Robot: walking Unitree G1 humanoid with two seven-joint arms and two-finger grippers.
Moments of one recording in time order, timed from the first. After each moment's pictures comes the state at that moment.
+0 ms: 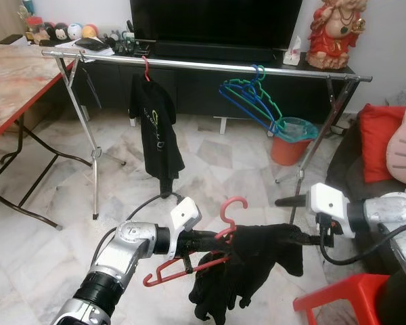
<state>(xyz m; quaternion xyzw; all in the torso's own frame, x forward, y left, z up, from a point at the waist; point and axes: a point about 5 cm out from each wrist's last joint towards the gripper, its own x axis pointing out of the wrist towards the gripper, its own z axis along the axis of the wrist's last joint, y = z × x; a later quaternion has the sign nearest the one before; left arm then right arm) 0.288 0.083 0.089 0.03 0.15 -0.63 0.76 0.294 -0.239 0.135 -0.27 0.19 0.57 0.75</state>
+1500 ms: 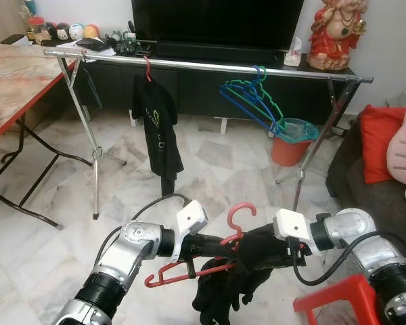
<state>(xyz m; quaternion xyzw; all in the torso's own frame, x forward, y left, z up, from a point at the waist) 0.283 0.075 0.091 0.04 0.15 -0.65 0.75 0.294 -0.201 0.091 -0.25 0.21 0.63 0.71</state>
